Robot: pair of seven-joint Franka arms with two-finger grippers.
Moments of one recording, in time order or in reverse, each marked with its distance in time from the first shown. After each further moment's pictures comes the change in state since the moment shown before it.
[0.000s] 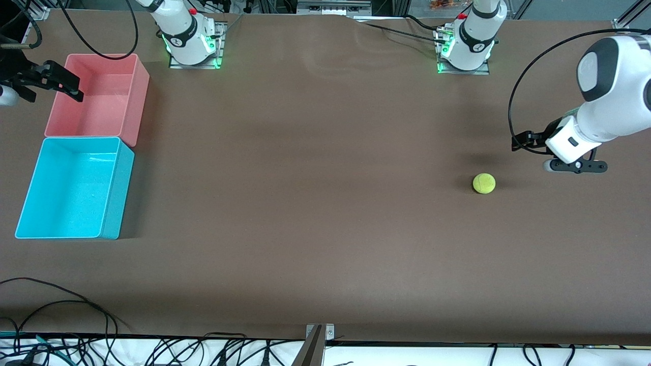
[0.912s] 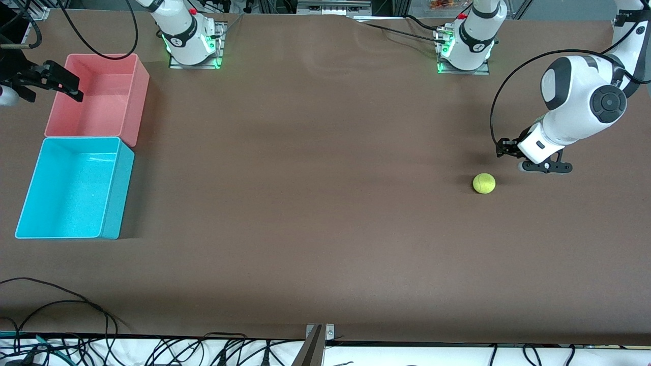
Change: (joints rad) left arm 0.000 0.012 0.000 -0.245 0.001 0.296 0.034; right arm -0.001 0.000 0.000 0.000 0.000 0.000 0.000
